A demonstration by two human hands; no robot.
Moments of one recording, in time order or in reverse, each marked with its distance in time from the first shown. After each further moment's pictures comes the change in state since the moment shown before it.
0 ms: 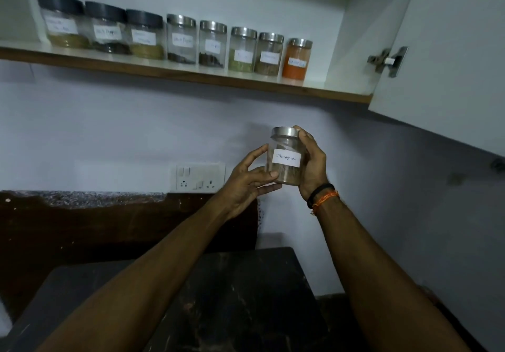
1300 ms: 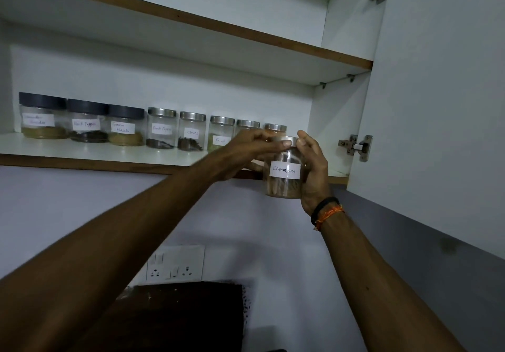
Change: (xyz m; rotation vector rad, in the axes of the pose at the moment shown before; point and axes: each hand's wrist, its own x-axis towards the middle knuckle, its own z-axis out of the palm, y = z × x) left_hand 0.132 0.197 0.071 0.710 -0.111 0.264; right_hand 0.099 -0.121 0.025 -0.044 -0.080 -0.376
